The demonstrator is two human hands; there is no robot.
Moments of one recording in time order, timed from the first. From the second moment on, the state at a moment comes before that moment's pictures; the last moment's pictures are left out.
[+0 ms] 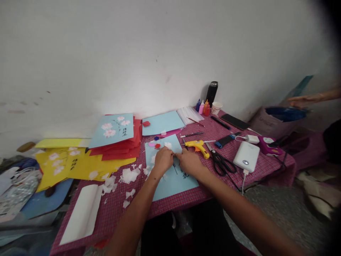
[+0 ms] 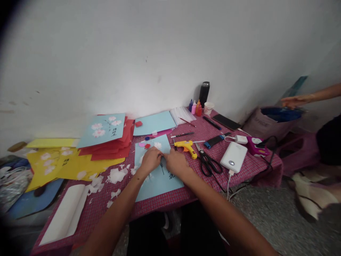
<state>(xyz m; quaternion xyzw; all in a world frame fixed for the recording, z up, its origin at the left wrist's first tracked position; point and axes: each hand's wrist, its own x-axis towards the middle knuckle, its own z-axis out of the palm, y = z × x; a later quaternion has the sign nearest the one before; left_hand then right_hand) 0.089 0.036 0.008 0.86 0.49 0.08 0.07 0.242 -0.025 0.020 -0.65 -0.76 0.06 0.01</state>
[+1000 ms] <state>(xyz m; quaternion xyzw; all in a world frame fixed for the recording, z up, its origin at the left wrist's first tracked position) -0.024 -0.161 -0.015 0.80 0.44 0.40 0.04 0.348 -0.038 0.028 -0.78 -0.56 0.15 0.25</state>
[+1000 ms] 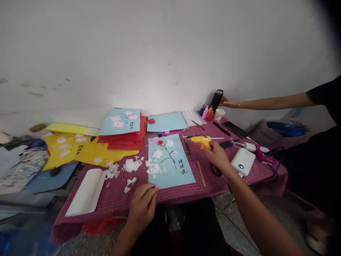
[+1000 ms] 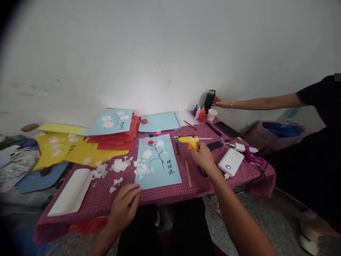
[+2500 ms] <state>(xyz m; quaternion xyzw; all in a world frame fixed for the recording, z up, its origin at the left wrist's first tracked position) -0.092 -0.143 -0.043 0.74 0.52 0.40 -0.13 0.330 -0.019 0.049 -0.58 -0.61 0.48 0.25</state>
